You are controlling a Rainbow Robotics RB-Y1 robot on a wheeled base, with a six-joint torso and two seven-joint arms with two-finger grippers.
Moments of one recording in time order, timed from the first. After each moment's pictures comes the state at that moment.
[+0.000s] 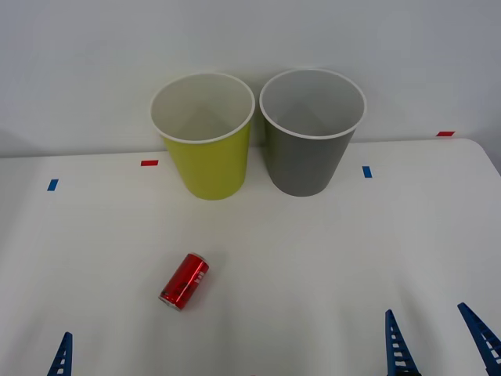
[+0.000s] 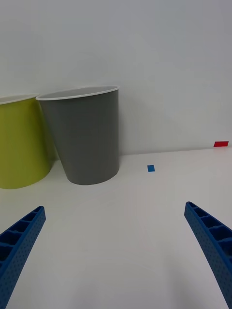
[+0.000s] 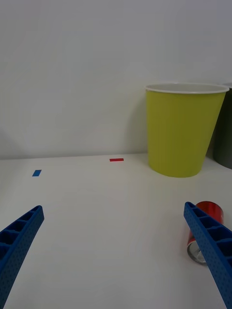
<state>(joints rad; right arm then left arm) 1.02 -0.37 0.28 -2.11 -0.14 -0.63 1.50 1.11 0.48 -0.15 -2.07 0.27 -0.75 -1.51</state>
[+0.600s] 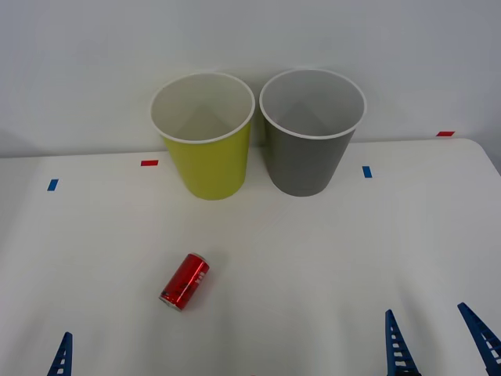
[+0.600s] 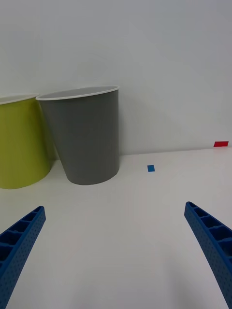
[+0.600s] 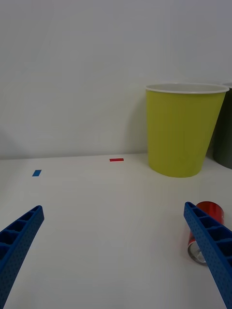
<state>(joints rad) 1.02 -0.37 0.28 -2.11 -0.14 -0.63 1.50 1.11 0.48 -0.15 -2.07 0.27 -0.75 -1.51</state>
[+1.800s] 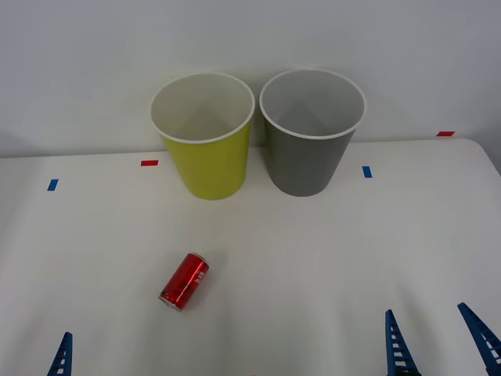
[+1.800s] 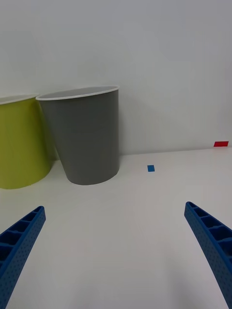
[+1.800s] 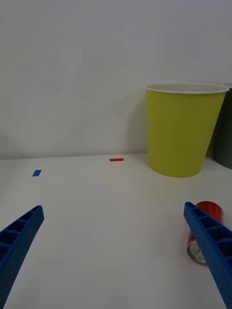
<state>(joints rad) 1.02 -0.37 0.28 -2.11 -0.14 -0.63 1.50 1.11 0.48 -0.15 -2.07 0.27 -0.75 -1.51</state>
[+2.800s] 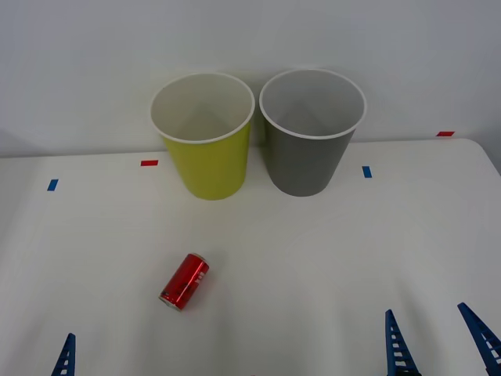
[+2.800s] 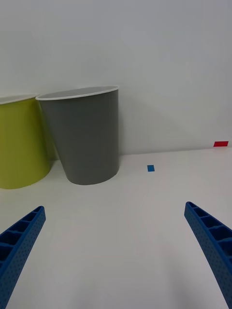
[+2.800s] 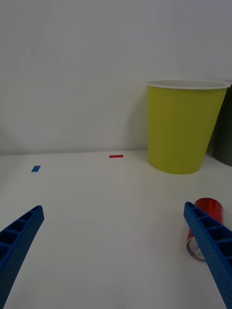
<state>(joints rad) 1.02 -0.37 0.28 -2.11 -0.14 -0.63 1.50 1.09 0.47 -0.17 -2.03 0.27 -0.74 -1.51</state>
